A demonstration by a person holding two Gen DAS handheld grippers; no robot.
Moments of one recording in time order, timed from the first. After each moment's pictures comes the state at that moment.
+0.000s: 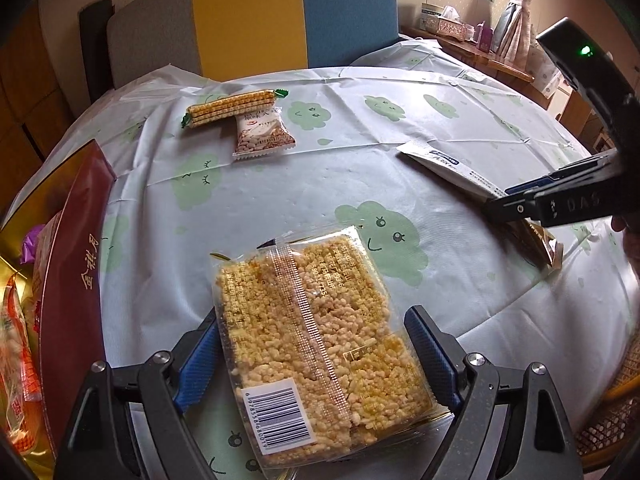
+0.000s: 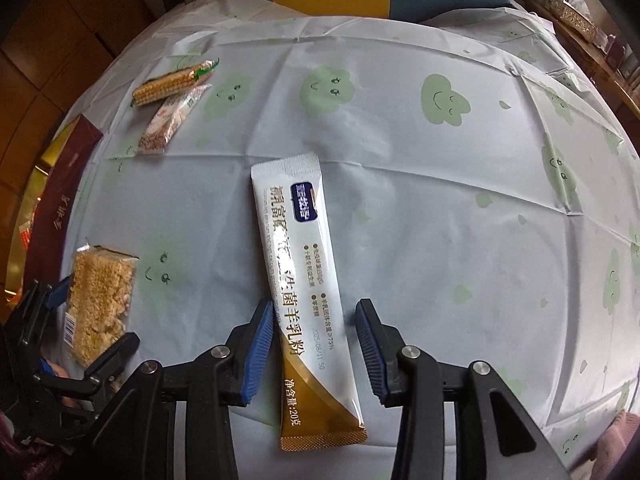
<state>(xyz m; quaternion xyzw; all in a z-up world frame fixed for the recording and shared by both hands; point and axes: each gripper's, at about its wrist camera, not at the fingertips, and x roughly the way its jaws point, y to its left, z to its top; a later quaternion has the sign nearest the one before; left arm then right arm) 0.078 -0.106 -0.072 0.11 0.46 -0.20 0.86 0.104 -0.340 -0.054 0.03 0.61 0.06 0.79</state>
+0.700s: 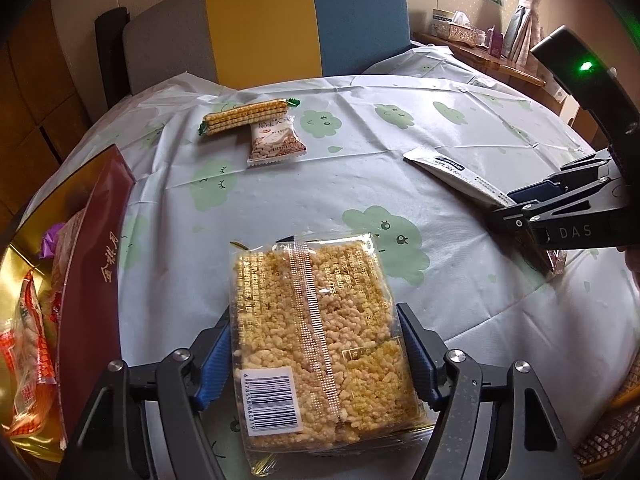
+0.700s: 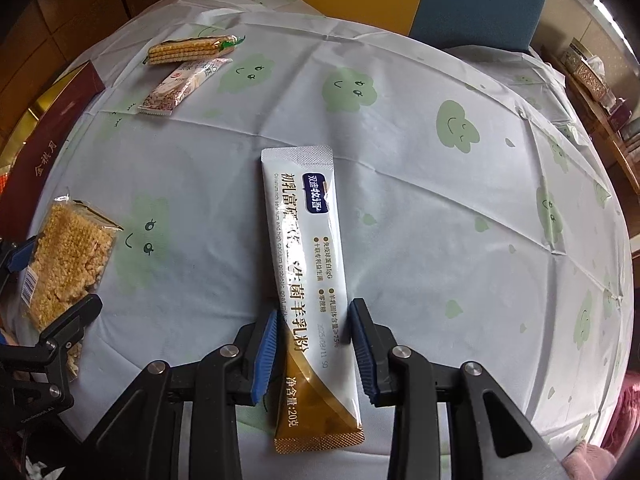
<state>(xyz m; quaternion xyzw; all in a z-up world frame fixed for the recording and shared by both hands) 0.065 -0.106 -0.064 0.12 0.44 -0.17 0.87 0.102 -0.298 -0.070 -0.06 0.59 0.05 0.80</state>
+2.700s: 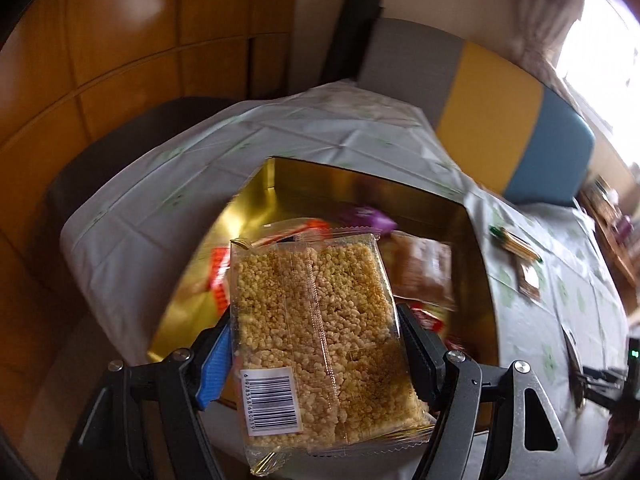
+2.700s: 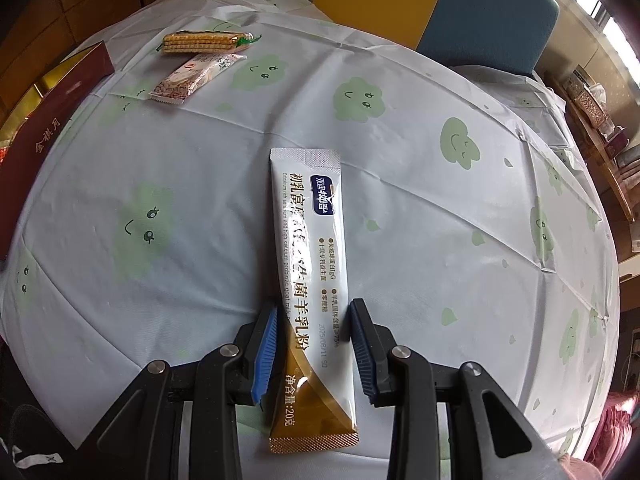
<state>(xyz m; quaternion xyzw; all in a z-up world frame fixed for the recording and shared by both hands) 0.058 0.202 0.026 -0.12 0.42 0.09 0.90 0.080 -0.274 -0.067 -0.11 0.58 0.06 0.81</state>
